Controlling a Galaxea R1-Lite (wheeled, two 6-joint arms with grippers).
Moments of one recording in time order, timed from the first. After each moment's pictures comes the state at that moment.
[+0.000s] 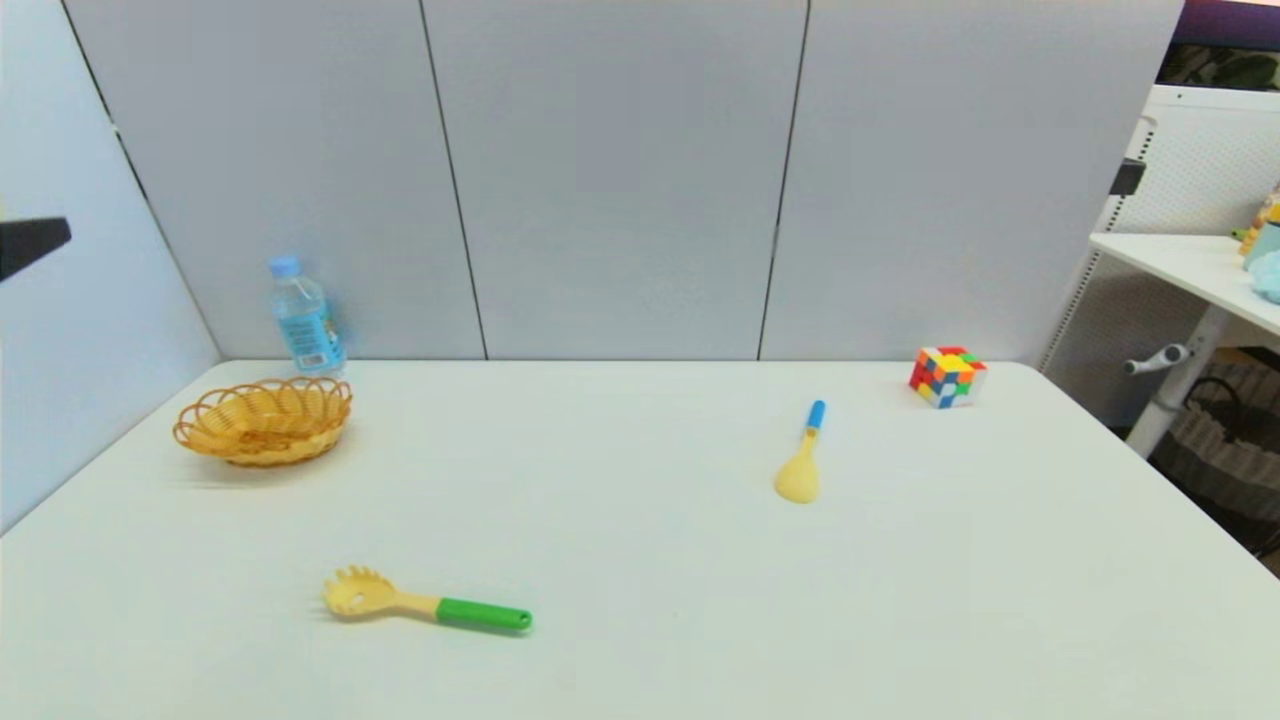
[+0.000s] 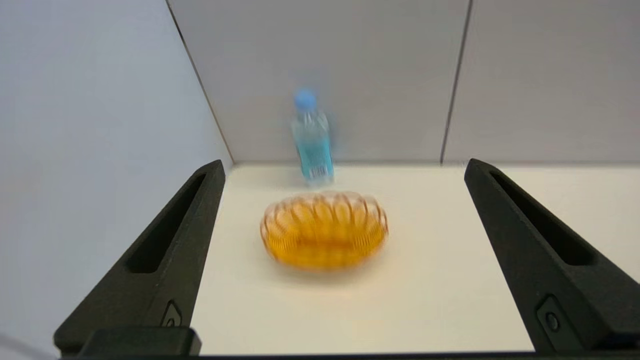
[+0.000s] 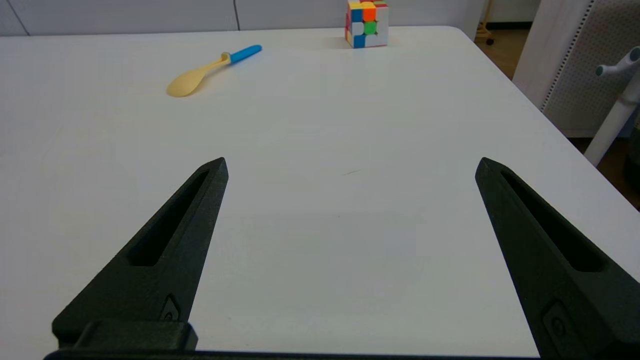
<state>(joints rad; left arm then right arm) 0.13 1.05 -1.02 0.04 -0.03 0.14 0.00 0.00 0.00 0.00 -0.01 0.02</state>
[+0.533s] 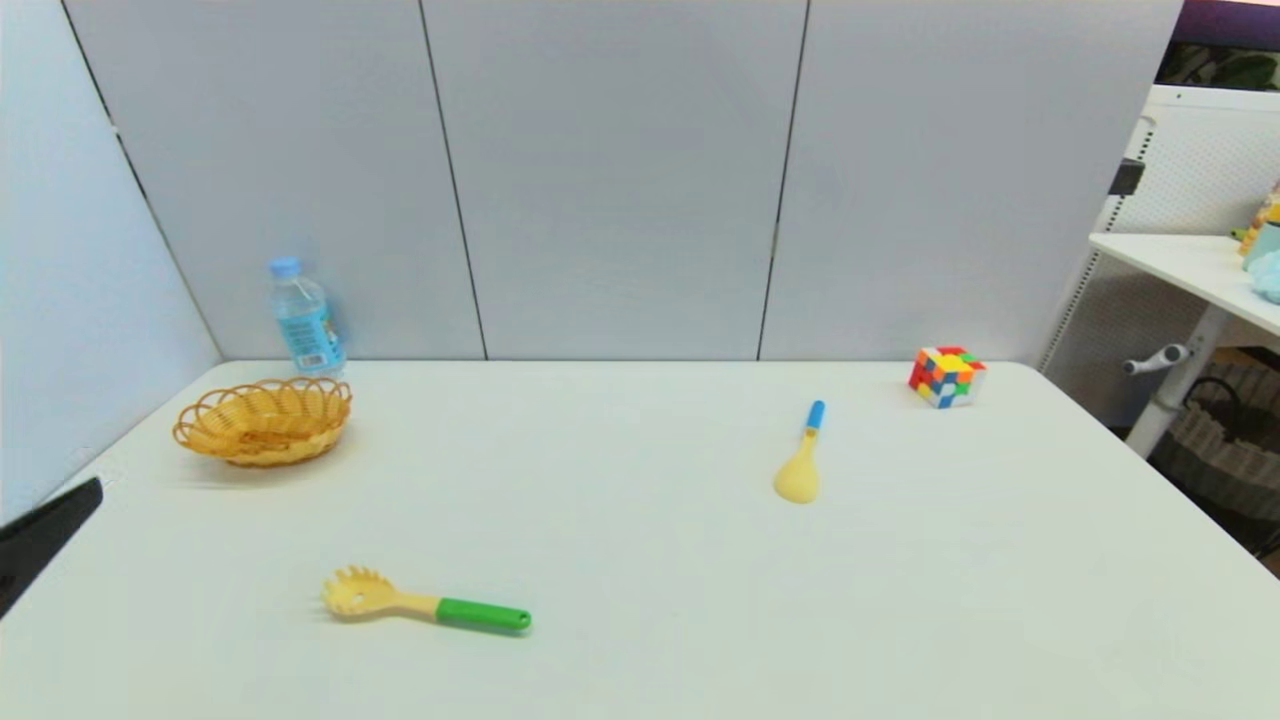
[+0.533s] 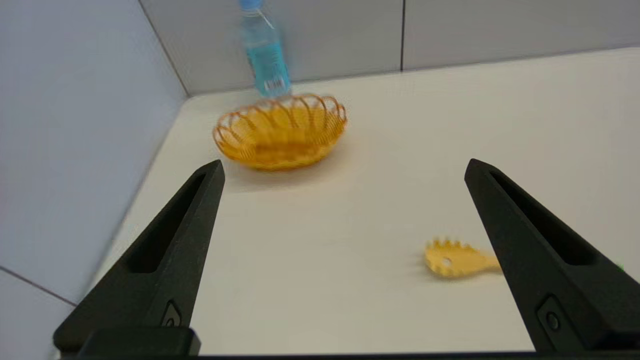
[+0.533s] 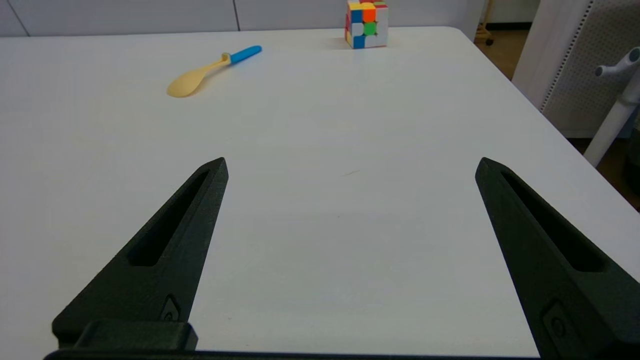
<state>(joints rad) 0.06 0.71 -0.51 -0.07 -0.05 0.16 0.00 0.00 0.00 0.00 -0.01 0.02</state>
